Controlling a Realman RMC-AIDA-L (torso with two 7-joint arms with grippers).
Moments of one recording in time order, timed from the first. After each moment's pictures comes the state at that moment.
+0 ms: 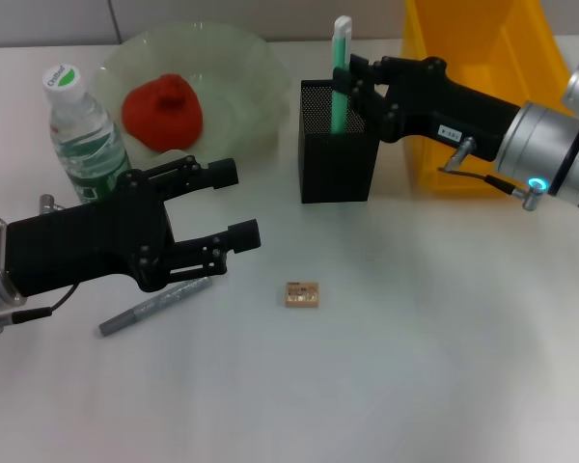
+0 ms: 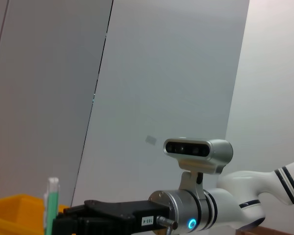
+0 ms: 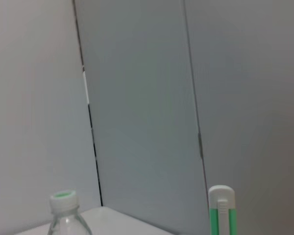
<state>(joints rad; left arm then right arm) -0.38 -2.07 0.90 0.61 1.59 1.78 -1.21 0.61 2.09 -1.21 -0.39 -1.13 -1.15 0.98</state>
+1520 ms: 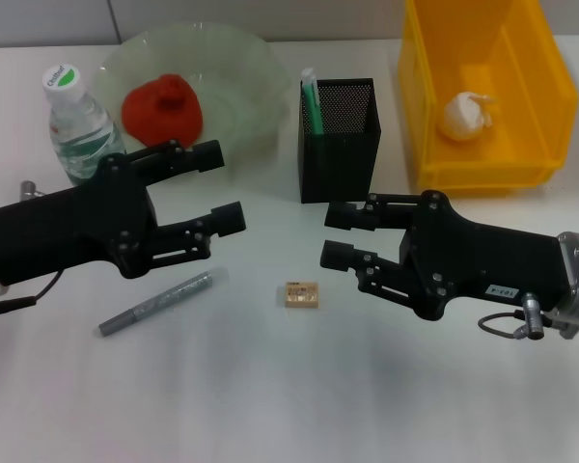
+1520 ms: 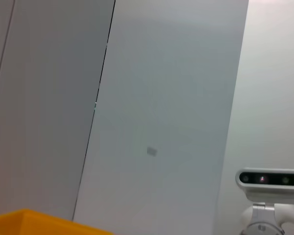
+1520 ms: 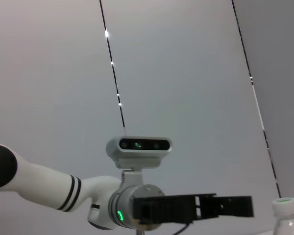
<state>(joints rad) -0.38 -2.06 0.86 0.63 1.59 1.82 -1.23 0.45 2.08 -1.21 -0.40 -1.32 -1.72 1.00</state>
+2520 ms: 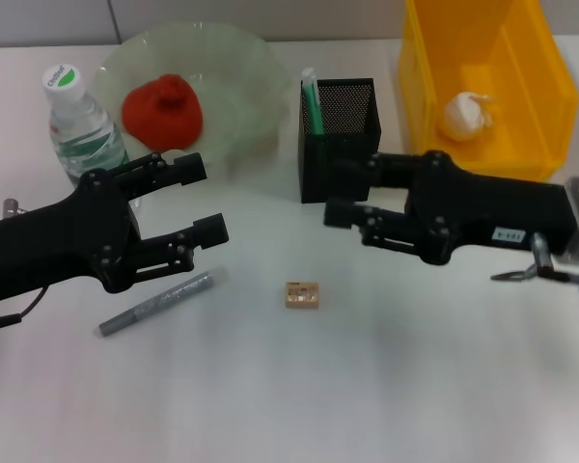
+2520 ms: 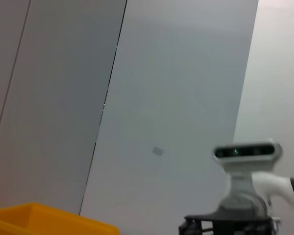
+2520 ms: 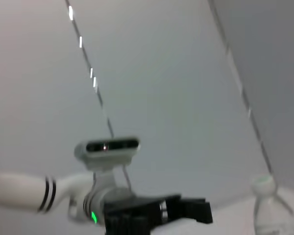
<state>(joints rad) -0.34 -2.06 0.85 0.63 1.59 1.83 -1.23 0.45 2.08 -1.16 -0.65 -1.43 -1.64 1.36</state>
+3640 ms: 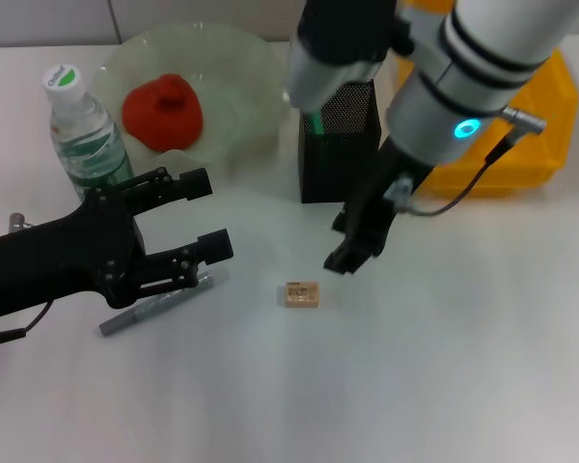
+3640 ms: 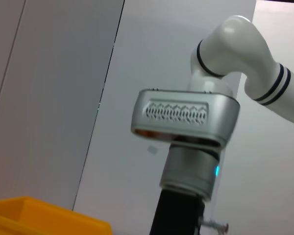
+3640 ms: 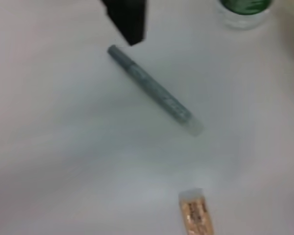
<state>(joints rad) -0.33 -2.06 0.86 0.62 1.60 1.84 -1.23 1.00 2.09 -1.53 -1.10 -2.46 -1.63 2.40</state>
